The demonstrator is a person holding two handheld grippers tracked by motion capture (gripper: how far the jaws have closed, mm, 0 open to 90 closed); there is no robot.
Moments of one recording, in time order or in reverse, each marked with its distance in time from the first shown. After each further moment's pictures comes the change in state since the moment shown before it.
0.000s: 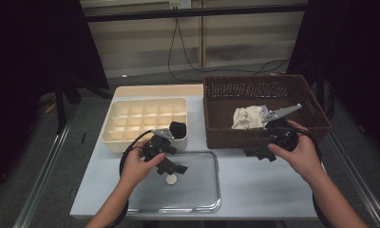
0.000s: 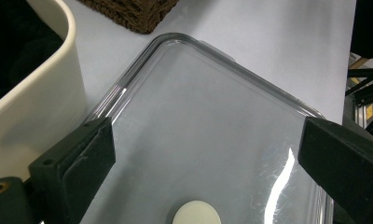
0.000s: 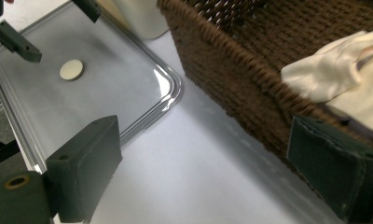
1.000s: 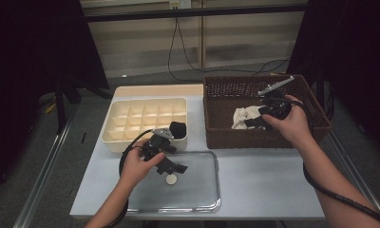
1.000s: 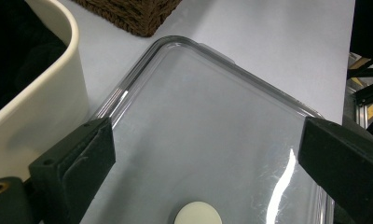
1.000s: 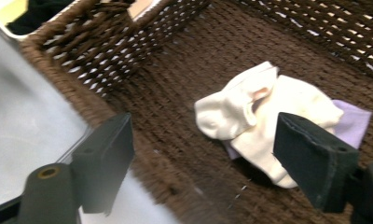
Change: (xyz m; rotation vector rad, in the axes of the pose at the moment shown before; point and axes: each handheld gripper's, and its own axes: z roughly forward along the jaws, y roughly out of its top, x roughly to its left) left arm 0.000 0.001 -0.001 -0.007 -0.001 0.016; right arm -0.061 0.051 0.017 0.044 -0.156 0.040
